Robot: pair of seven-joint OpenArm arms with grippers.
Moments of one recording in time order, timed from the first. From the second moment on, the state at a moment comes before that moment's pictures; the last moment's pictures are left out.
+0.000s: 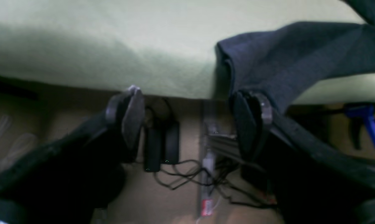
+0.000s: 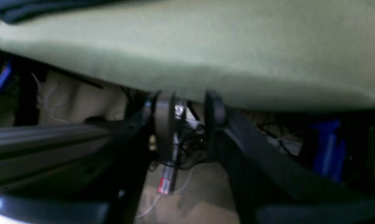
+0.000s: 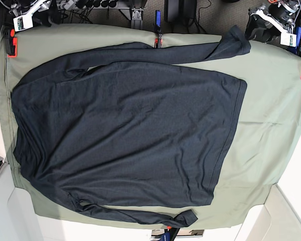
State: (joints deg) left arm 42.2 -19.0 -34.0 87.3 -40.8 -37.9 25.2; right arm -51.7 17.2 19.7 107.1 29.1 28.6 -30.9
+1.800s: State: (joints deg) left arm 48.1 -21.1 -37.0 110.8 -47.9 -38.2 39.9; right arm -43.4 17.1 32.6 108.5 36.5 26.8 -34.3
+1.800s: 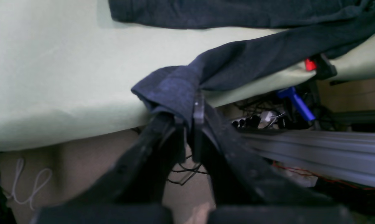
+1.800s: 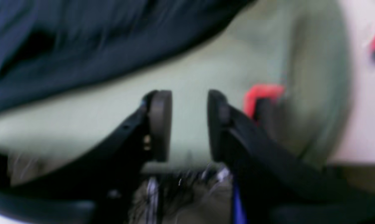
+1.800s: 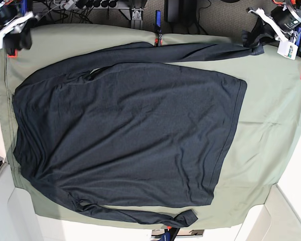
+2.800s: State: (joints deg) left arm 48.1 -23.9 -37.0 110.8 -47.7 -38.2 39.7; right arm -14.8 16.8 24.4 88.3 30.1 20.0 -36.6
